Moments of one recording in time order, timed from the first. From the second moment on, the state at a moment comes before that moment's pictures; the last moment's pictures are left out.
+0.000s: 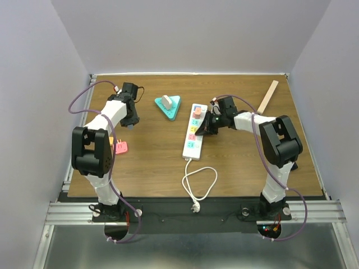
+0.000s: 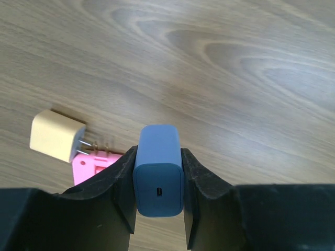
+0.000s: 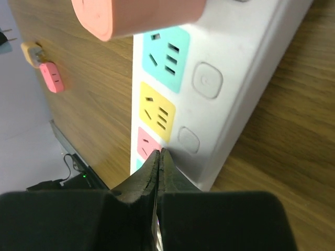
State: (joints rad) left arm -0.19 1.76 1.36 -0.73 -0.30 -0.45; right arm 0.37 1.94 1.18 -0.14 -0.58 0.66
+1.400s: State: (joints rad) left arm -0.39 1.69 1.49 -0.69 -0.18 -0.45; right arm 0.30 1.82 1.27 -0.37 -0.33 0.65
